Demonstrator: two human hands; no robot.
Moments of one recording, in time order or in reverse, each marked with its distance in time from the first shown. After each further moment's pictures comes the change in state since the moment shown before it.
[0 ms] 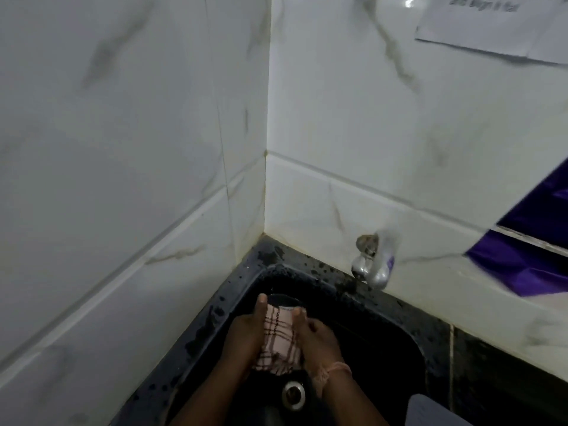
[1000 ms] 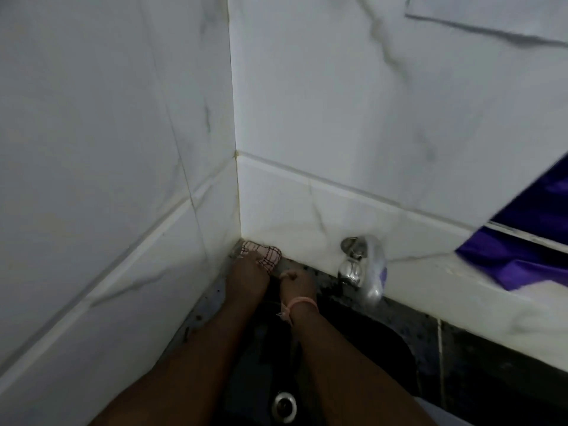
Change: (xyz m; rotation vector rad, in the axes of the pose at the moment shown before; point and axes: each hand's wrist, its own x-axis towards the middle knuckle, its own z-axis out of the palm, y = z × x) left_hand 0.109 0.089 0.024 0.441 0.235 0.486; right_hand 0.105 -0.074 0.031 -0.508 0.259 -0.241
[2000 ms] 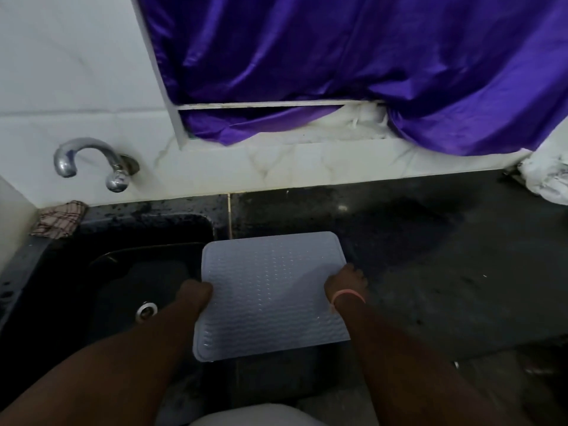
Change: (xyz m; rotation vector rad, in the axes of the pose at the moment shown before) left_hand -0.351 0.078 0.193 0.150 -0.600 -0.168; right_hand -0.287 0.403 -0.396 -0.368 0.443 0.552
